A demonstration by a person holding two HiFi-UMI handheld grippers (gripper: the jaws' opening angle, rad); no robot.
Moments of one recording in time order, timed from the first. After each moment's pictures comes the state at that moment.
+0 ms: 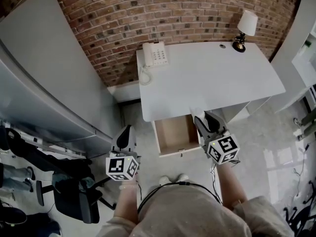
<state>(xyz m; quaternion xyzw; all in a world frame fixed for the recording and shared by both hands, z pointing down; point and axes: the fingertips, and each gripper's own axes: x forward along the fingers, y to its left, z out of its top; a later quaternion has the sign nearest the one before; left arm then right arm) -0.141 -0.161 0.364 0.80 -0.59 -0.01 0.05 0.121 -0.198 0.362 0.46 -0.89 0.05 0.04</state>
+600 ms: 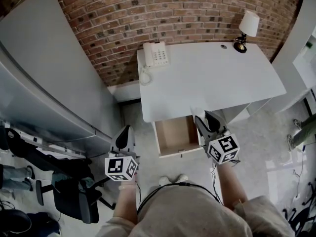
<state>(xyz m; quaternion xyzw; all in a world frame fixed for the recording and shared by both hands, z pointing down) -0.146 -0.166 0.366 0.80 -0.60 -0.01 0.05 0.121 -0.208 0.361 0.45 -0.89 0.05 0.05</state>
